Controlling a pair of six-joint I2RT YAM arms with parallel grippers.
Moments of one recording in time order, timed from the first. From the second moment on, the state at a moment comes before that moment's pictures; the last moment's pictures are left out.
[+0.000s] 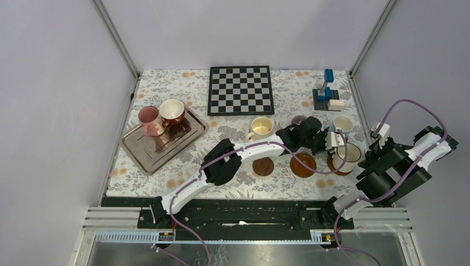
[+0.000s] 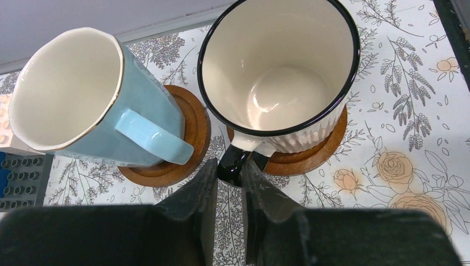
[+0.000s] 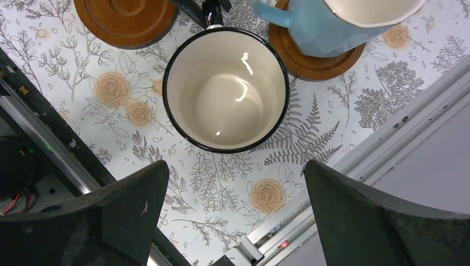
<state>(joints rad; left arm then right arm) -1.11 2.59 2.25 -0.05 0.40 0.41 -1.02 1.59 1.26 -1.54 -0.77 -2.03</state>
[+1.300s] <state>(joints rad) -1.13 2.52 2.16 -0.02 0.38 0.39 -1.02 1.29 1.09 -1.27 -0.92 -1.98</state>
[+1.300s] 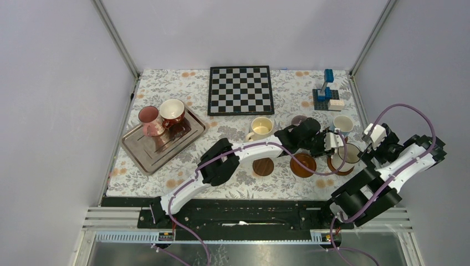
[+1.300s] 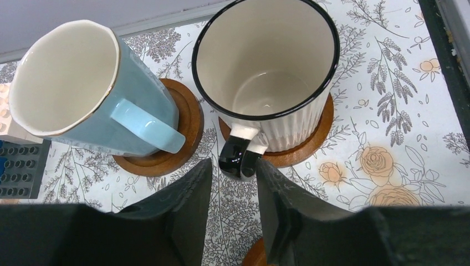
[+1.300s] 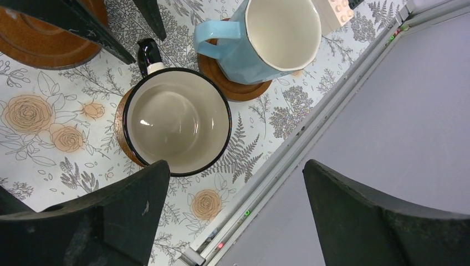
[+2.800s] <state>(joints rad) -0.78 1.53 1.43 -0.55 0.57 0.17 -0.33 1.28 1.16 -1.05 -0.47 -0.89</state>
